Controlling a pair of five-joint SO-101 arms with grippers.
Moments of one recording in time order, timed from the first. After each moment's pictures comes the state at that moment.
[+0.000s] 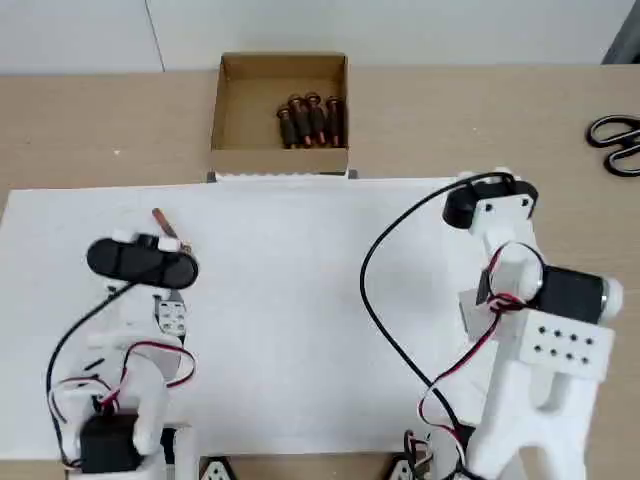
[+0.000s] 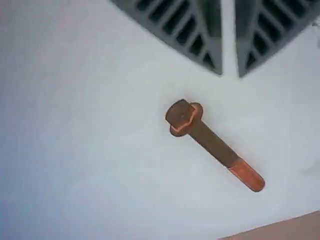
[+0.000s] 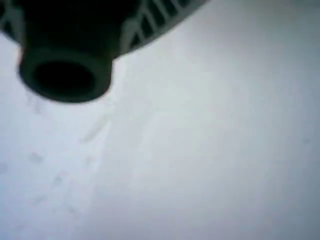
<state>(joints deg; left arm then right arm) -7.9 -88.6 66.4 67.7 -12.3 11.8 -42.1 28.7 96.6 23.7</state>
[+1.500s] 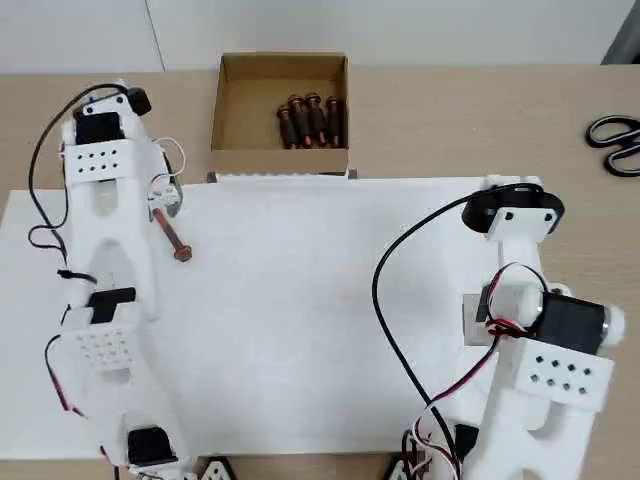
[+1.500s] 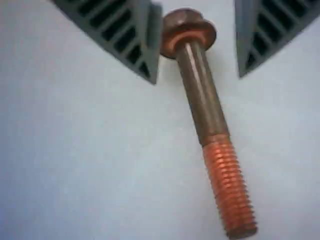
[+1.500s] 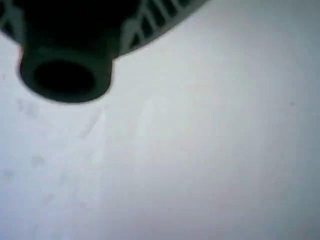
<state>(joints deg) -12.7 35.2 -35.0 98.8 17.5 12.2 -47.2 30.6 96.6 14.3</state>
